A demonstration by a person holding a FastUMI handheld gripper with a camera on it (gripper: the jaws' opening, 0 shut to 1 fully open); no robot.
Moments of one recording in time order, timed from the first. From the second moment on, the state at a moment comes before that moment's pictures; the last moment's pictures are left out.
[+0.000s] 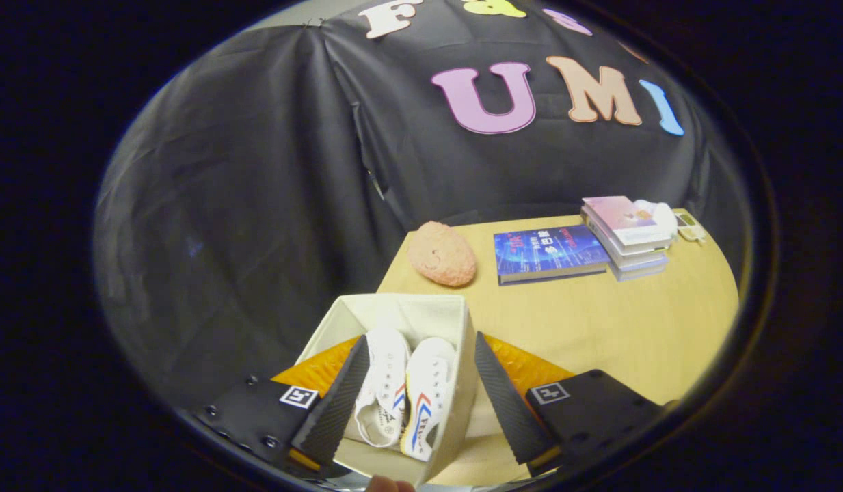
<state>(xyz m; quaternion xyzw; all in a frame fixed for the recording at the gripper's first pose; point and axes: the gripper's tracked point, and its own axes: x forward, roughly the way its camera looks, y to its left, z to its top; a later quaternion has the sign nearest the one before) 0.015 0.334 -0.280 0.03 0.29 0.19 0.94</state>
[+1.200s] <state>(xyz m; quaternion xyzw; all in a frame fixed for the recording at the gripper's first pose) 0.053 0.109 -0.063 -0.06 0.05 0.13 0.99</state>
